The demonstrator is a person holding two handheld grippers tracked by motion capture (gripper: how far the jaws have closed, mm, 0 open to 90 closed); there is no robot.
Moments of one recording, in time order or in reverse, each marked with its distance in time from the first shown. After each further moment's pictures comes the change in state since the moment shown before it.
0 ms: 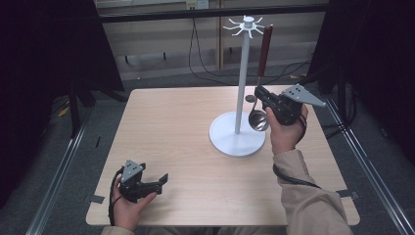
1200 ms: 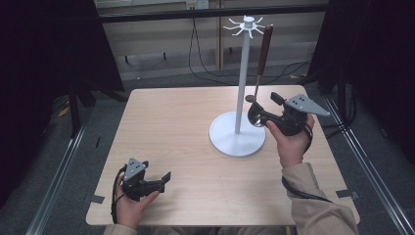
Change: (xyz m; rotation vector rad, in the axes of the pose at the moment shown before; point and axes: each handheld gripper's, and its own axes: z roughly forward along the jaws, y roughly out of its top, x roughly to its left) left arm -0.007 0.006 0.006 -0.013 -0.016 0.010; right arm 0.002 -0.012 -0.023 0.050 -0.039 -0.023
